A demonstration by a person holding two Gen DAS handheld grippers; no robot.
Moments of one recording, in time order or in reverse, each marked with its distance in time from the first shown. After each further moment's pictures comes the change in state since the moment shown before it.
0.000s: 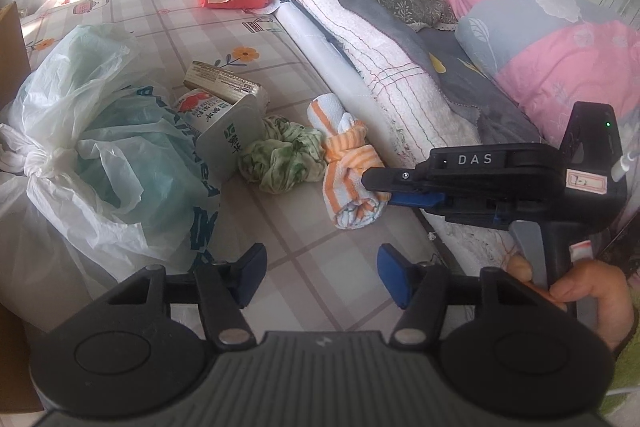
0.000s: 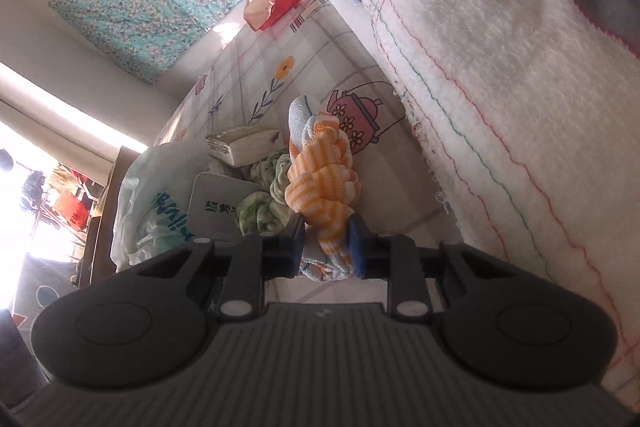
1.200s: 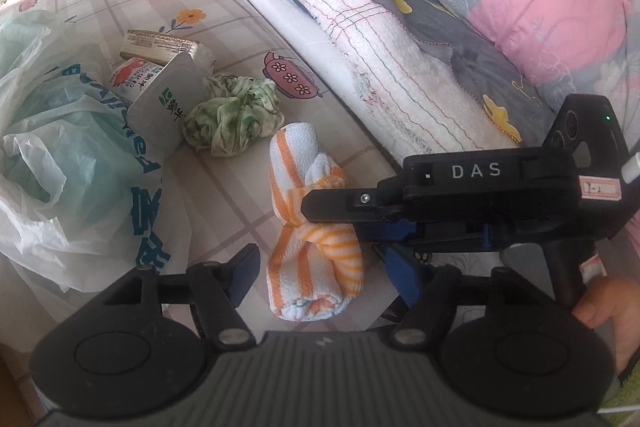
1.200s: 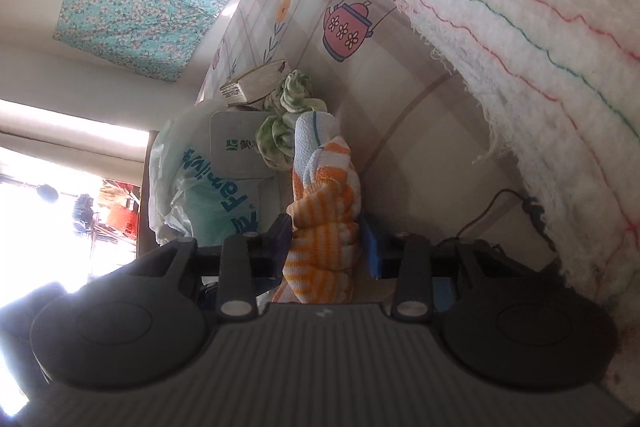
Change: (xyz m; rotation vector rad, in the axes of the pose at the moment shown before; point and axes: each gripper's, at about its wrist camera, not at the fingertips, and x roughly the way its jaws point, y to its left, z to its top) left arm 0.032 -0.016 -0.005 0.113 0.135 -0.043; right arm 0.017 -0.009 -0.039 0.179 0.127 0.130
